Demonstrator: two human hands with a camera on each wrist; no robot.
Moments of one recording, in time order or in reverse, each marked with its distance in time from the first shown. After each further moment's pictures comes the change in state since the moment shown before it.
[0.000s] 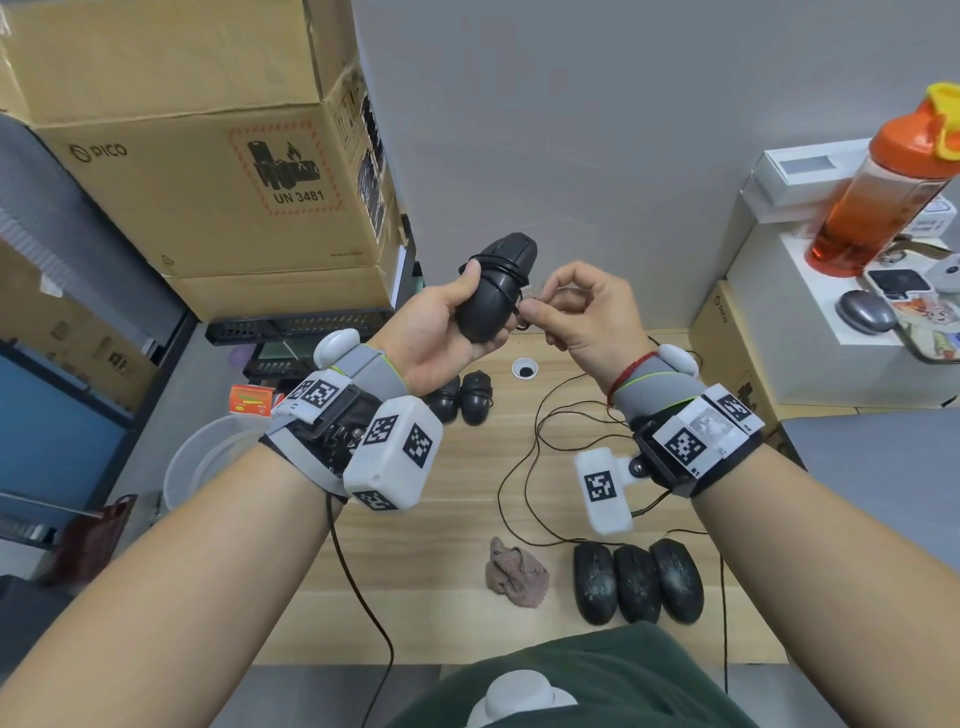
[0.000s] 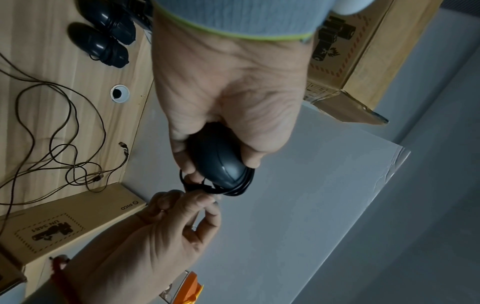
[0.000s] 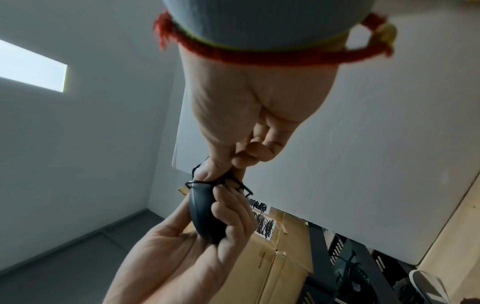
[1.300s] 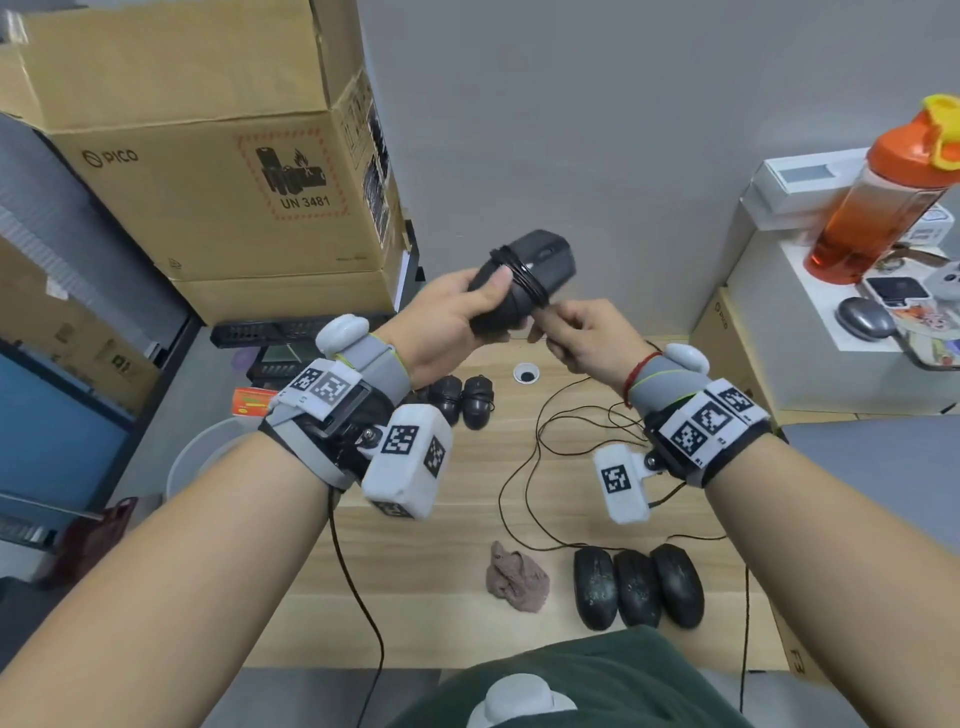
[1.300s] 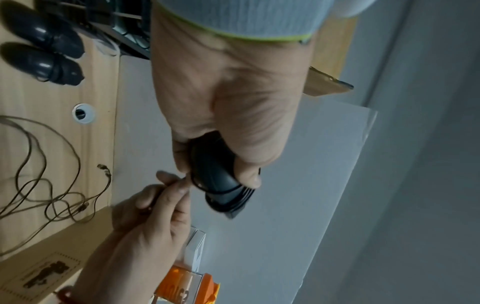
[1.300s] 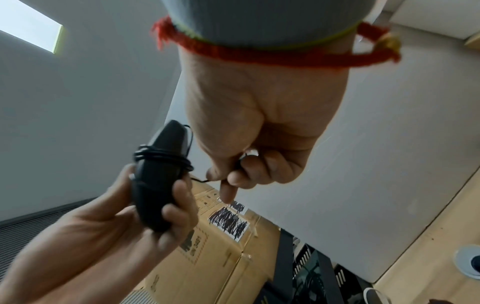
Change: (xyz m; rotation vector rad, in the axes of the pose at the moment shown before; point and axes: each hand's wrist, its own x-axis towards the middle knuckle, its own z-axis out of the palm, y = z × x) left_hand 0.010 0.001 -0.004 0.407 -0.141 0.224; right_hand 0.013 0.022 -0.018 -0.370 -0.247 0.113
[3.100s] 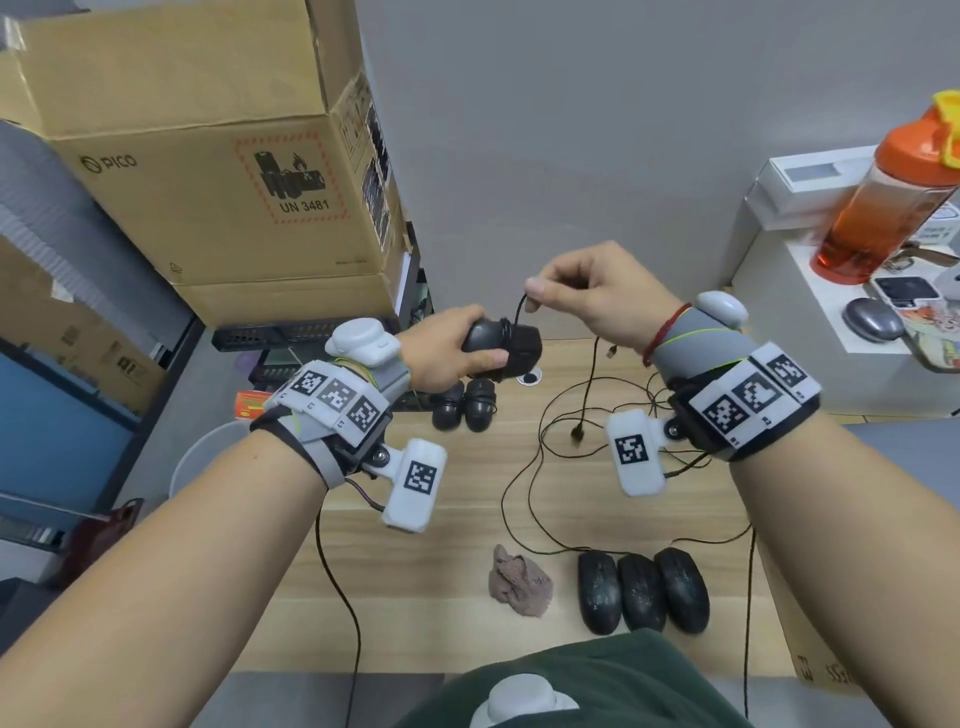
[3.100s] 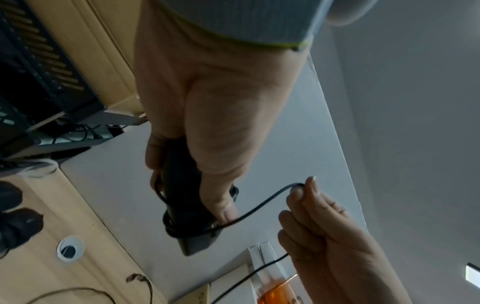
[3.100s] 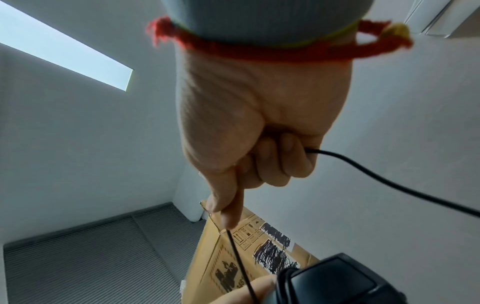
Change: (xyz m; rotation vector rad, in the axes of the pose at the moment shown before) left_hand 0.008 -0.014 -0.027 1.083 -0.064 -0.085; right_hand -0.002 -0.066 -0.028 -0.214 -0.016 -0.184
